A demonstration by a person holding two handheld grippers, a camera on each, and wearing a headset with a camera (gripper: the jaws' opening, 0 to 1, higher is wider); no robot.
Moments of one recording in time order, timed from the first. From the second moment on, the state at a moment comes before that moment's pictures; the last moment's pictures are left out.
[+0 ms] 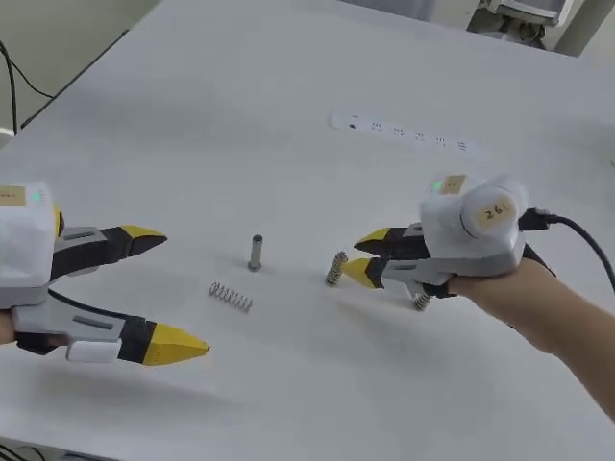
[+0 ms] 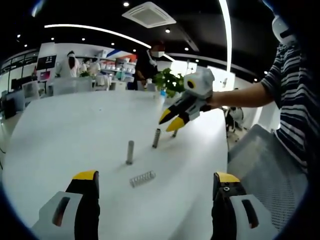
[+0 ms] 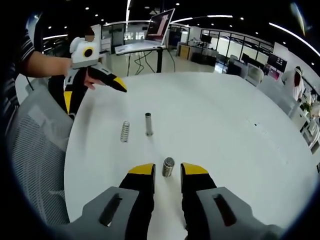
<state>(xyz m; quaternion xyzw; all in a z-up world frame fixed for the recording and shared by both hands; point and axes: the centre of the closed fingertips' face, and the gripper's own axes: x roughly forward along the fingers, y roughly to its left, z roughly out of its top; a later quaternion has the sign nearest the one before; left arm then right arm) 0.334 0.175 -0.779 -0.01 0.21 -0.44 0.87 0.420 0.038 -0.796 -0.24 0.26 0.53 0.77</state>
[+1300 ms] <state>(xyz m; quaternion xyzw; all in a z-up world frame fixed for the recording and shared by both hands) 0.335 0.175 -0.778 -0.01 0.21 -0.44 0.88 0.366 0.033 -0.808 -0.17 0.28 0.54 0.78</state>
